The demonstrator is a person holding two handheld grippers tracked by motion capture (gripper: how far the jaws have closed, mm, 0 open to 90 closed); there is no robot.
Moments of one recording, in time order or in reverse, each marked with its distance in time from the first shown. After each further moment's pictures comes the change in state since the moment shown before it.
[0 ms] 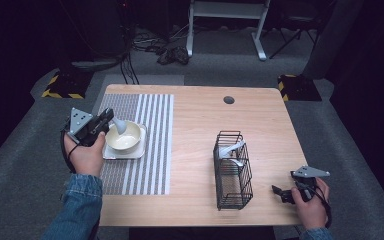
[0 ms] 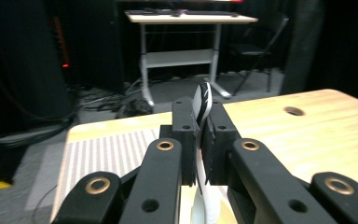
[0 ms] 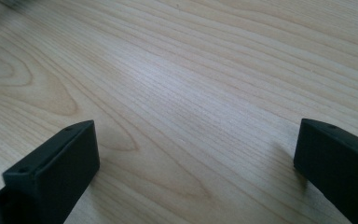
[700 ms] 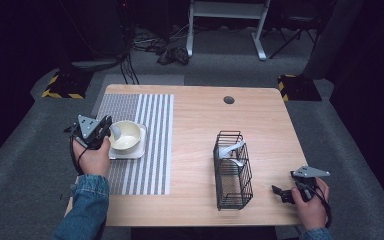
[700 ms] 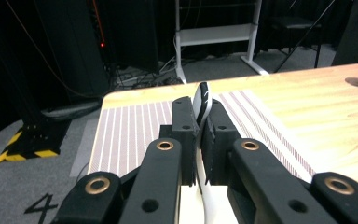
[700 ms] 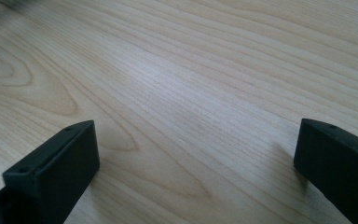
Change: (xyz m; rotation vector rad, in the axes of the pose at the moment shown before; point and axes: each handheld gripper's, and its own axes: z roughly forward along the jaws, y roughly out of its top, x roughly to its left) left arm 0.005 -0.041 0.019 0.090 0.123 0.019; right arm 0.000 0.000 0.000 -0.001 0.000 0.001
